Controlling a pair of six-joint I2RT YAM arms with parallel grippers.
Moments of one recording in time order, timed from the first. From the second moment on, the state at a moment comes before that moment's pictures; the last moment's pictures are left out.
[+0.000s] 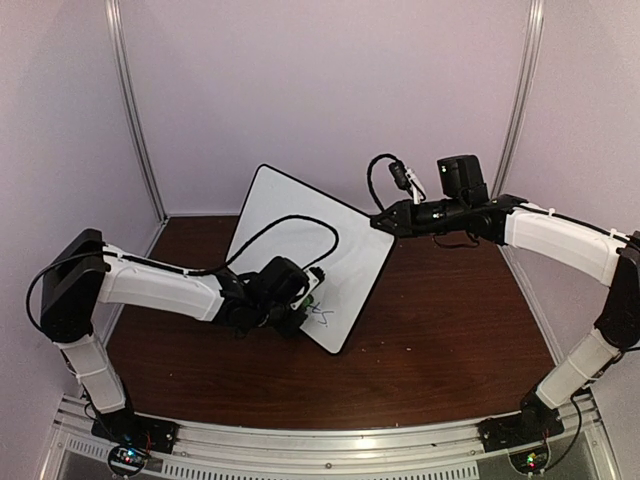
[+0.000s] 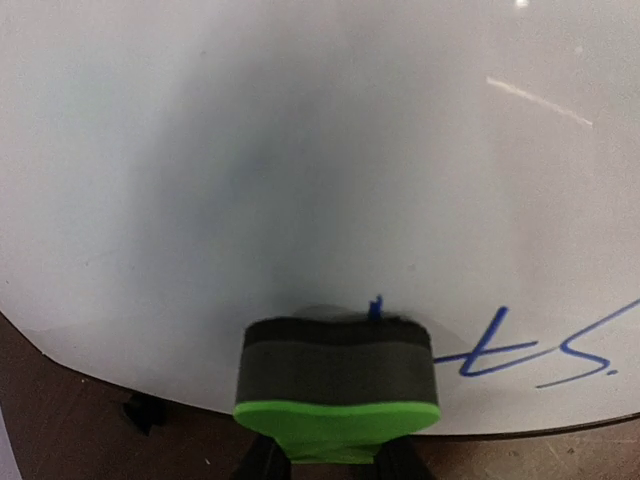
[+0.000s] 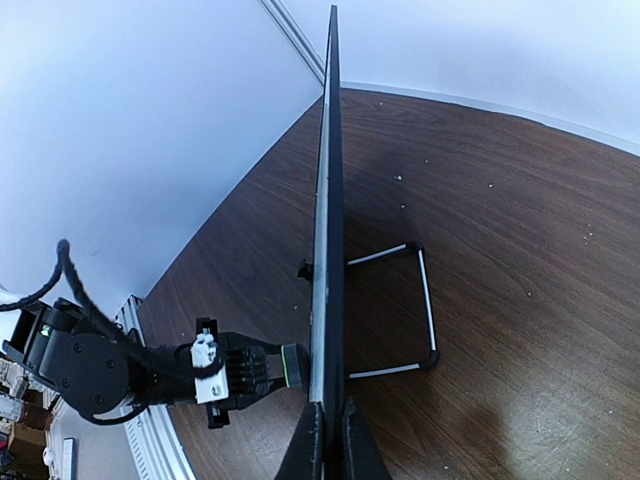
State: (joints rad) left arm -0.99 1.77 1.03 -0.13 -0.40 0.00; right arm 0.53 1.53 1.27 -0.22 -0.54 0.32
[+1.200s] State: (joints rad) left arm -0.96 1.82 1.17 -0.33 -0.44 -0.02; right arm 0.53 1.53 1.27 -0.21 -0.53 0.32
